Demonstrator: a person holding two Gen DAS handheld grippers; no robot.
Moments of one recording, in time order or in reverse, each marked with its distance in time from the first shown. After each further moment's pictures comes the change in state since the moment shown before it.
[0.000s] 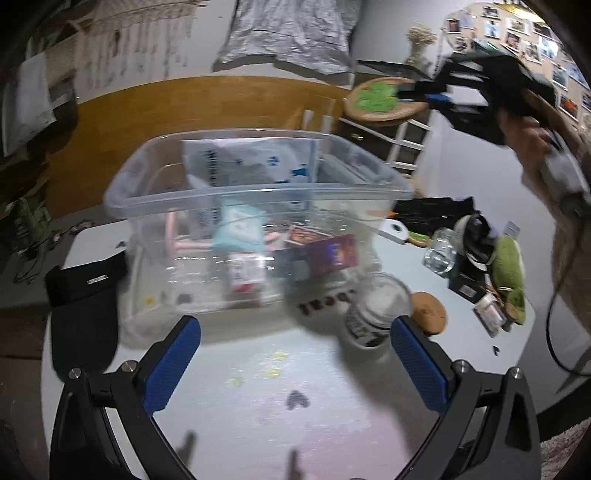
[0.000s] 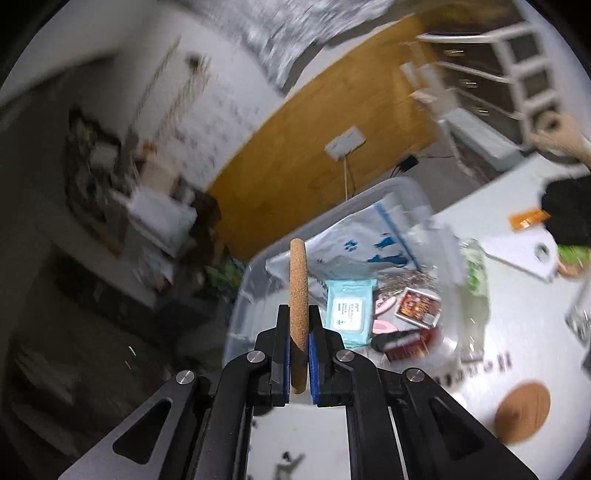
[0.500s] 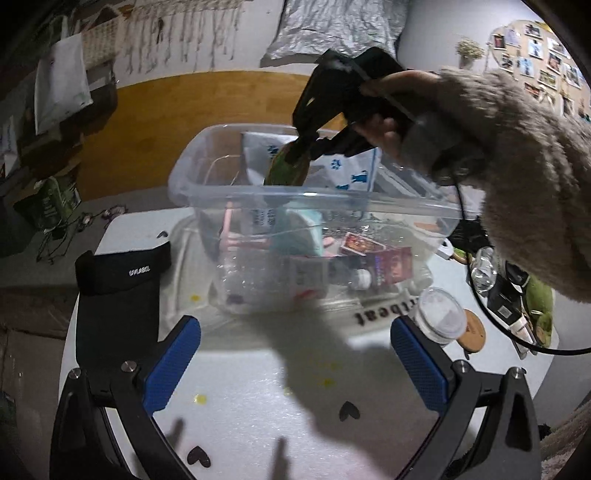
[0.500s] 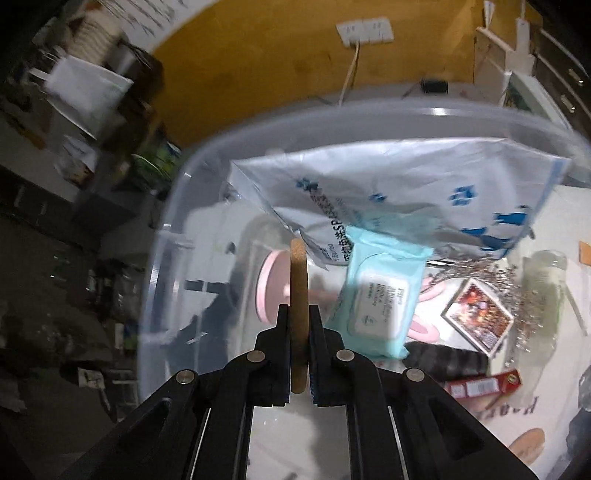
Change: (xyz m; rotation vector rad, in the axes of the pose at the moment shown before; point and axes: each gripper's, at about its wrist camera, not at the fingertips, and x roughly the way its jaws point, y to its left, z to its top) left arm 0.011 0.048 0.006 -0.089 0.000 0.108; right arm 0.256 0.056 0.005 -0.102 0.446 -0.261
